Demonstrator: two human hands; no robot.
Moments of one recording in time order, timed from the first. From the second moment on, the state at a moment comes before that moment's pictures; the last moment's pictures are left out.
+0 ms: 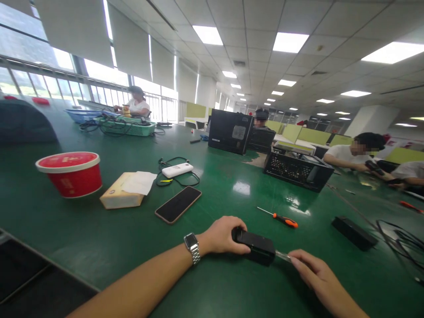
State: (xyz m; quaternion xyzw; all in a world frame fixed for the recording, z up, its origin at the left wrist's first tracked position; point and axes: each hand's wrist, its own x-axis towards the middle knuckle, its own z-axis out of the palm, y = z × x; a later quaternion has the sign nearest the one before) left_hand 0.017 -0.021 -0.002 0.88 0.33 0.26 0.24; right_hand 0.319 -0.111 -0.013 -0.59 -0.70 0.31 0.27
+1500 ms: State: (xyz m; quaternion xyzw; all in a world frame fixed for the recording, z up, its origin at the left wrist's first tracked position) left_hand 0.016 -0.023 -0.005 0.82 0.34 0.31 0.35; right_hand 0.309 -0.129 -0.021 -0.64 -0.75 0.12 0.15
